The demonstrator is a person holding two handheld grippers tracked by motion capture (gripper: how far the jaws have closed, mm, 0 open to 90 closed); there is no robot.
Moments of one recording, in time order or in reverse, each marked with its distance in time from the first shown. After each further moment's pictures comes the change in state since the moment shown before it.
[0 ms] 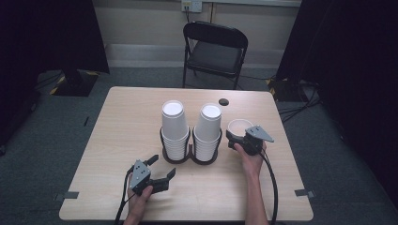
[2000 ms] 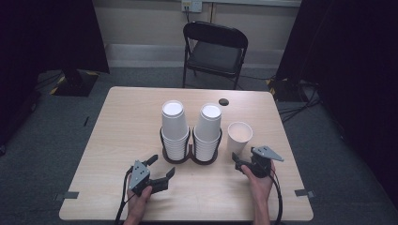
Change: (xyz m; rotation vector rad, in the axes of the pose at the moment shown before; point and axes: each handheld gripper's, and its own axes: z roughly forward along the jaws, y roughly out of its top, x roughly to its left) left arm 0.000 -0.001 -0.002 -0.013 0.020 -0.015; right arm 0.013 -0.029 -0.070 0.177 -0.009 0.095
